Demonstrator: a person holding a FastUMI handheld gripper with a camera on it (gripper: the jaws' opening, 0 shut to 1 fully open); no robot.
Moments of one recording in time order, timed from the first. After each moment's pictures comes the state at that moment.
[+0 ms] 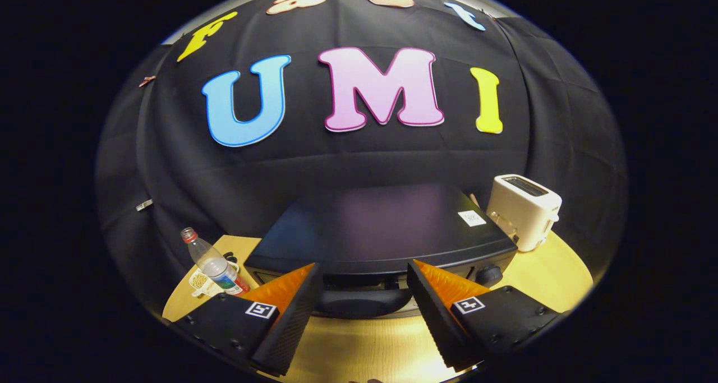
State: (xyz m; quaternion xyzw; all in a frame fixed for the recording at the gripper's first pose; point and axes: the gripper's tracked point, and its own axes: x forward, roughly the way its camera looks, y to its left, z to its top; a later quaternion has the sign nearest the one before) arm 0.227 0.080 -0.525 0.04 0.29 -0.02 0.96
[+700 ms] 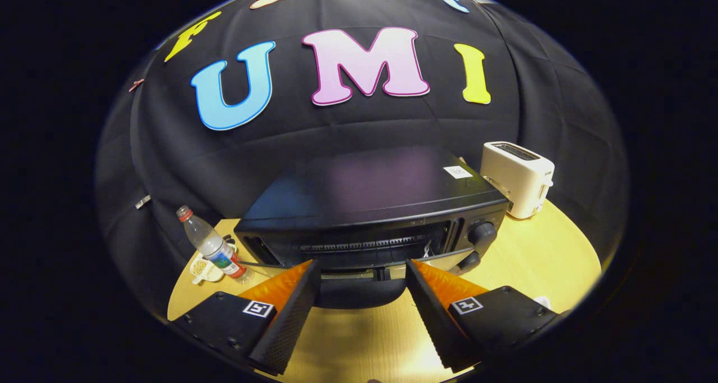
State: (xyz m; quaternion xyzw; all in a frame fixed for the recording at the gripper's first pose) arm 0.173 0.074 -0.544 0.05 0.34 -0.02 0.94
